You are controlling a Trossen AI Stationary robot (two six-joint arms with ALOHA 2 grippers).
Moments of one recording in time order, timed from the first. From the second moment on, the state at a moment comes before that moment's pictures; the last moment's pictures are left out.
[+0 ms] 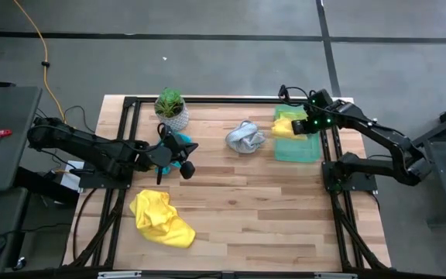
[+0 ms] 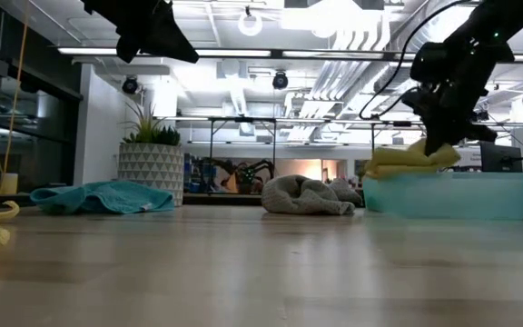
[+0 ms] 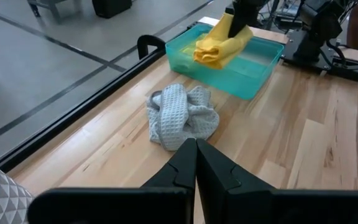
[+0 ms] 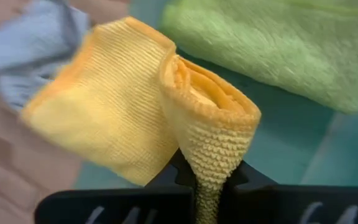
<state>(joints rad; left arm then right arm) -0.08 1.11 0.78 -0.21 -0.69 -0.36 -0.95 1.05 0.70 -0.80 -0.21 0.37</state>
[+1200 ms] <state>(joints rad) -0.08 1.11 0.78 -0.25 -0.69 -0.36 -0.95 1.32 0.70 -0.86 0.13 0.60</state>
